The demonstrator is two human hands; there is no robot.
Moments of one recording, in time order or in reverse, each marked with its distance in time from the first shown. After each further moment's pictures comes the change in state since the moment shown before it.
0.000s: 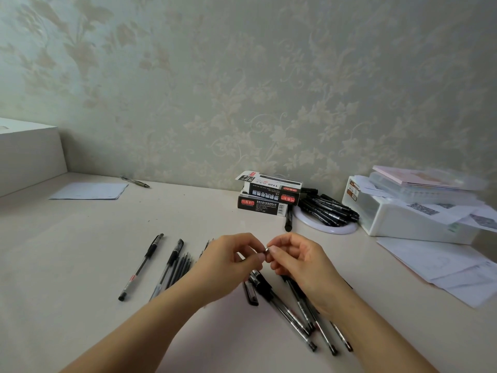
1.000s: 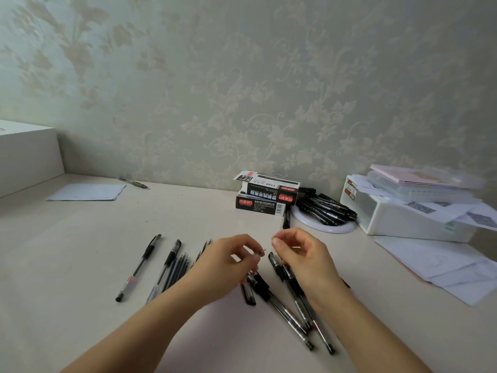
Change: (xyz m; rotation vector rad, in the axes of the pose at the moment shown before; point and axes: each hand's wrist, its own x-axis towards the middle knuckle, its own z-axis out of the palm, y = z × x) left_hand 0.000 -0.003 0.003 -0.043 -0.011 -0.064; right_hand 0.003 0.002 0.002 -0.089 0.216 -0.031
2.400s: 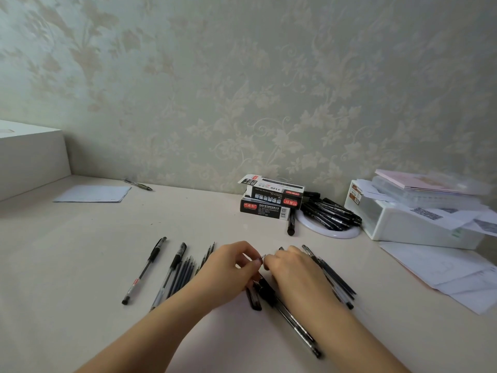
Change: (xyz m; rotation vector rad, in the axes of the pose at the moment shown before) left_hand -0.002 -0.002 0.002 -0.030 0.042 -0.126; right_hand 0.000 0.002 0.018 -1.313 -0.230 -0.447
